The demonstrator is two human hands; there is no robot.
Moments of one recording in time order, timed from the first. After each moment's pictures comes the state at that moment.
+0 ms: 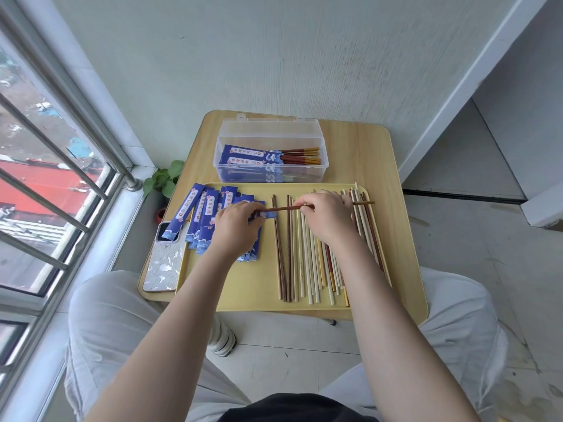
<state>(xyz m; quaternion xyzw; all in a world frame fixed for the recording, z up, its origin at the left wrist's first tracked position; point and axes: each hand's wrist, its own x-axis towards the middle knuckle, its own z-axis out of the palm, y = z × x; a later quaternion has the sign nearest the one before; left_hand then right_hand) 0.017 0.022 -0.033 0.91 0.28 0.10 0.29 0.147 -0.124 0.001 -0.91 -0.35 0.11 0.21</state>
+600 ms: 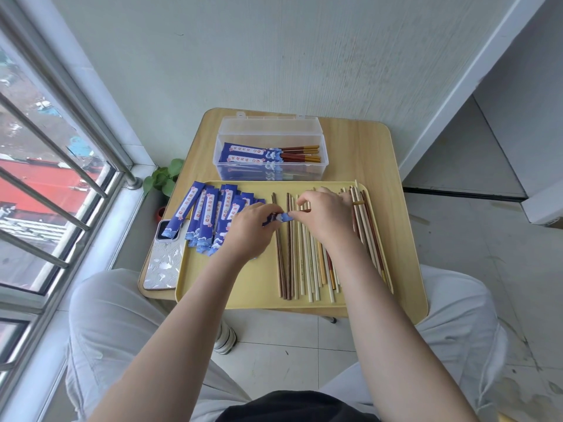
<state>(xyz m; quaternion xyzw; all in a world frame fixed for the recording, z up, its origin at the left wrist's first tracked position) 0.022 0.000 -0.025 0.92 0.22 0.07 0.31 0.139 -0.122 0.003 -0.92 -0.35 0.07 0.16</state>
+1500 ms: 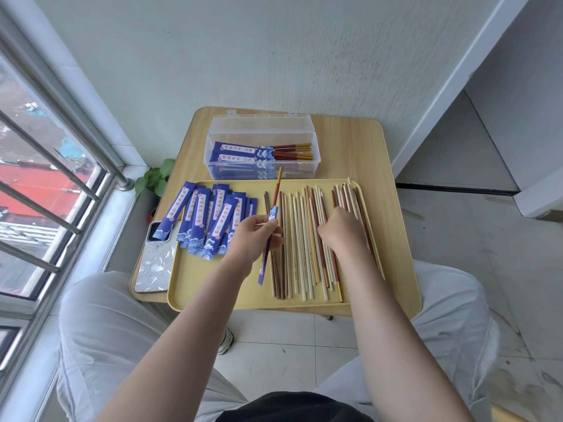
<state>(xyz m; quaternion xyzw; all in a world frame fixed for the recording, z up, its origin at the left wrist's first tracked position) 0.024 -0.025 -0.042 0.59 0.38 0.08 0.71 0.152 -0.155 -0.019 -0.96 -0.12 0.21 0.15</state>
